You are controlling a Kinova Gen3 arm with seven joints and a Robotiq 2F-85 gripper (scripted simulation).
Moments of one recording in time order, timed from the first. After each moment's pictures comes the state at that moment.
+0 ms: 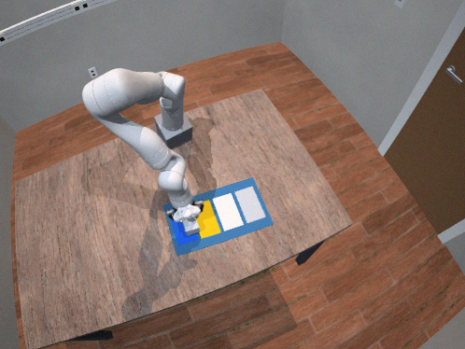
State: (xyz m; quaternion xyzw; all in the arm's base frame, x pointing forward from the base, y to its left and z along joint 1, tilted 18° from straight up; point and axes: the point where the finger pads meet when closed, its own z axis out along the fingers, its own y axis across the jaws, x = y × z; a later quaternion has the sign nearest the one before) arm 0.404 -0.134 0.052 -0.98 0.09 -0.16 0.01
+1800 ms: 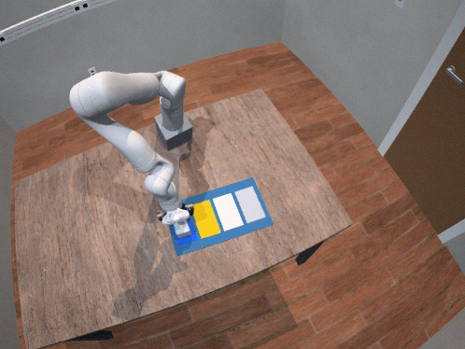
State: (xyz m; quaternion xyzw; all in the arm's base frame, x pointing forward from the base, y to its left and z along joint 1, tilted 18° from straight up) arm 0.398 -0.168 0.047 -0.98 0.10 -0.16 0.02
